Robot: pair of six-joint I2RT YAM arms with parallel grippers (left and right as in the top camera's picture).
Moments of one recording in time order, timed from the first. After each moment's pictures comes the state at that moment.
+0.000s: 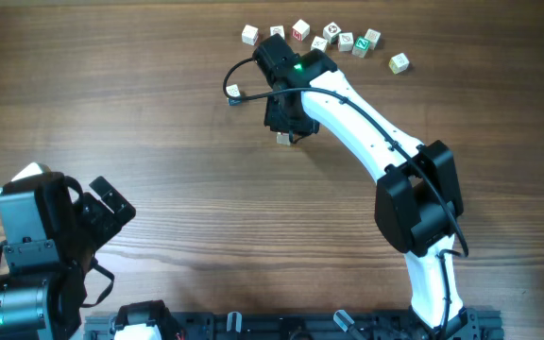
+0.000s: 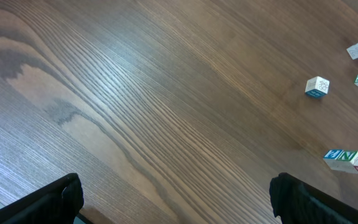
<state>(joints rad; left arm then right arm) 0.12 0.83 1.27 -1.39 -0.20 -0.55 0.59 2.20 1.92 -1.12 0.03 0.71</state>
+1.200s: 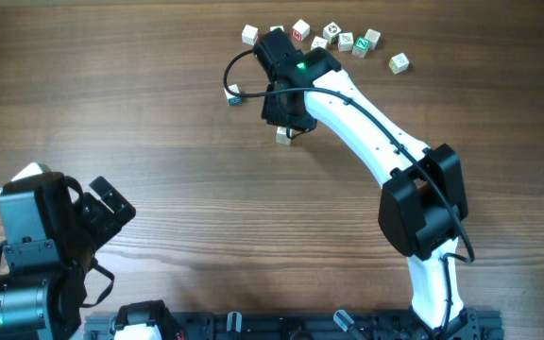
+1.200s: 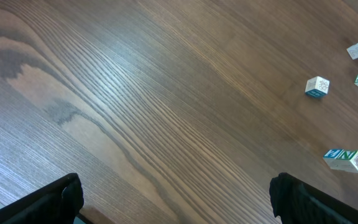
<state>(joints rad) 0.12 0.83 1.27 -1.39 -0.20 -0.55 0.59 2.17 1.92 -1.08 0.03 0.77</state>
